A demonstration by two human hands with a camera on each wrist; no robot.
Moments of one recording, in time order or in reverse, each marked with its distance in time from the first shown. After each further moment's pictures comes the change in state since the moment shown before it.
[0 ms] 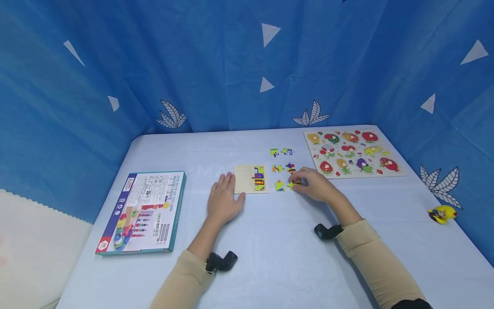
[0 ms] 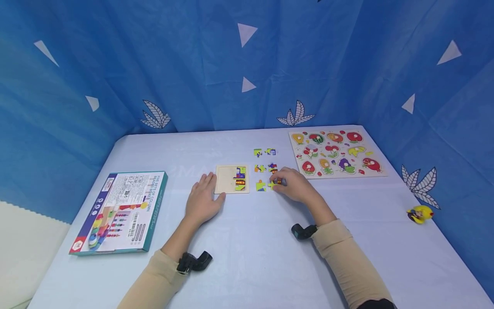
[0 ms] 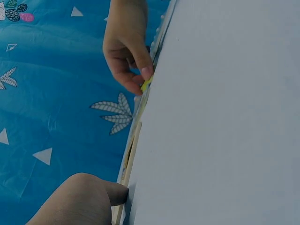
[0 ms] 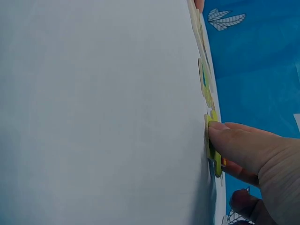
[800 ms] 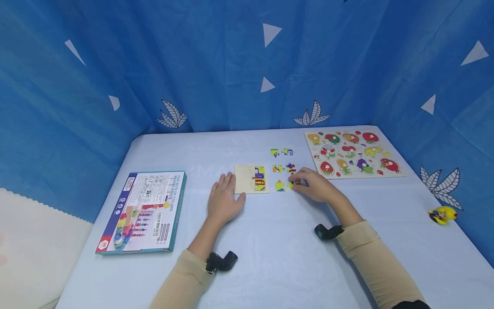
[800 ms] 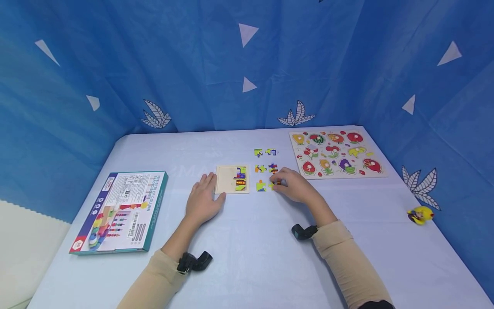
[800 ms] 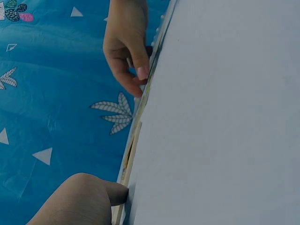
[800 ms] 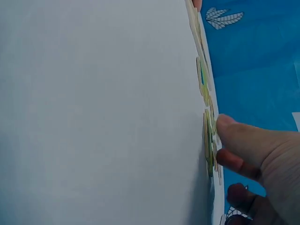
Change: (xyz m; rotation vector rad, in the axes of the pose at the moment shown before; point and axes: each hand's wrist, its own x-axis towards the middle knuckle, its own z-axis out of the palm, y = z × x) left_hand -0.001 0.001 -0.002 -0.008 0.002 0.002; right_hand -0.002 -0.004 -0.002 -0.021 -0.035 -0.010
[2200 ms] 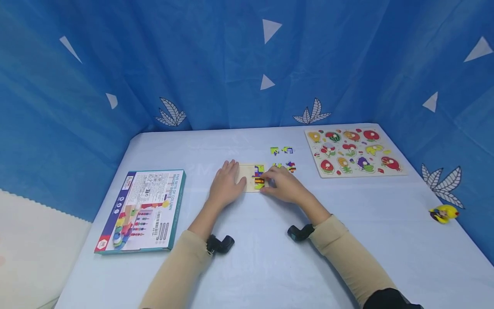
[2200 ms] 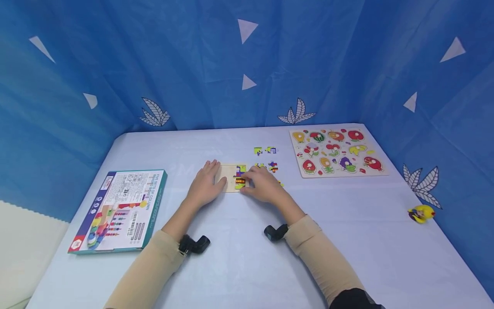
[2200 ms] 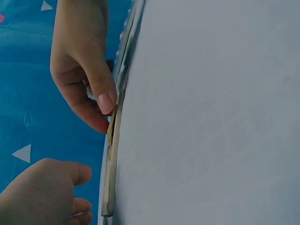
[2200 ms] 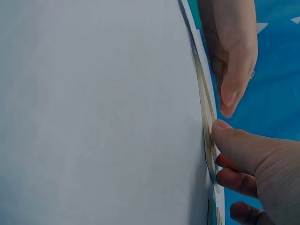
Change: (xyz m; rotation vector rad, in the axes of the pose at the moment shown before) left_hand 0.040 0.005 -0.018 -0.045 -0.081 0.046; right_hand 0.032 -0.069 0.044 -0.140 0.025 -0.087
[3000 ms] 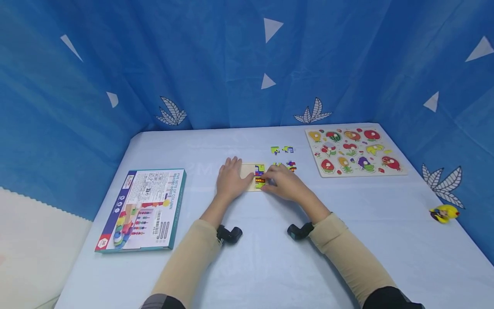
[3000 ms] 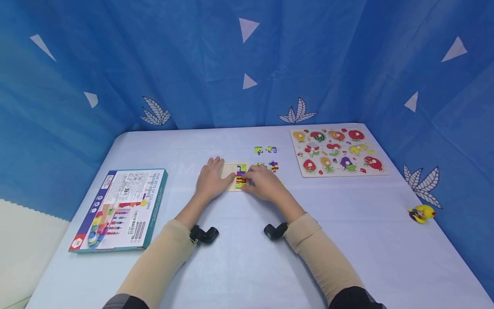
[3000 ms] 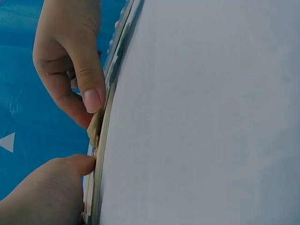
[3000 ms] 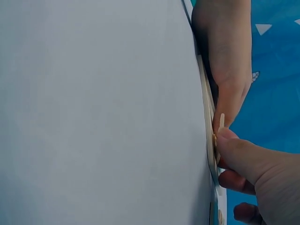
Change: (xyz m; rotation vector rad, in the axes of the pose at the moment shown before) left_hand 0.026 0.002 0.021 0.039 0.084 -0.042; right_hand 0.003 -0.002 -0.006 -0.077 -0.023 -0.037
